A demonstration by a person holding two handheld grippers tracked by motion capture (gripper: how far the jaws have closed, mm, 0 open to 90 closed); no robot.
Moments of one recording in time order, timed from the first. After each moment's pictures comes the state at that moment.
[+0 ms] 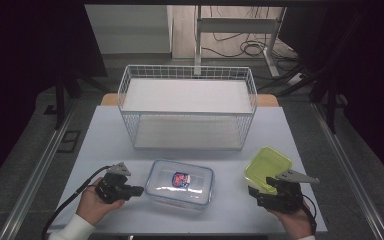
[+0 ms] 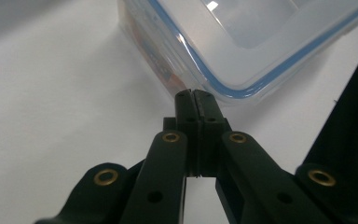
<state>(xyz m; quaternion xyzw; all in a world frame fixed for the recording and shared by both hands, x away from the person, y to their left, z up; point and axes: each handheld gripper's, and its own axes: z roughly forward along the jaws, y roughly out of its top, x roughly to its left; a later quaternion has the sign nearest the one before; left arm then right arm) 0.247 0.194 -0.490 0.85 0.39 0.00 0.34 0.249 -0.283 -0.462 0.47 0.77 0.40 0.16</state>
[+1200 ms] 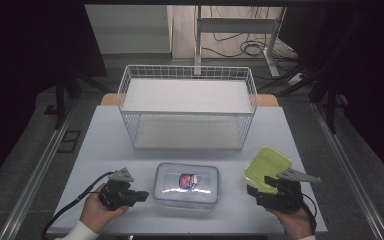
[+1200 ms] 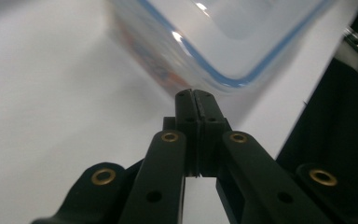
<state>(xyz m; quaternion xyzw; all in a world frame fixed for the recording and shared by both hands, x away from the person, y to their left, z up) 0.232 0.189 -0.485 0.84 0.40 0.01 0.37 0.248 -0.280 -0.455 0.47 0.76 0.42 0.14</state>
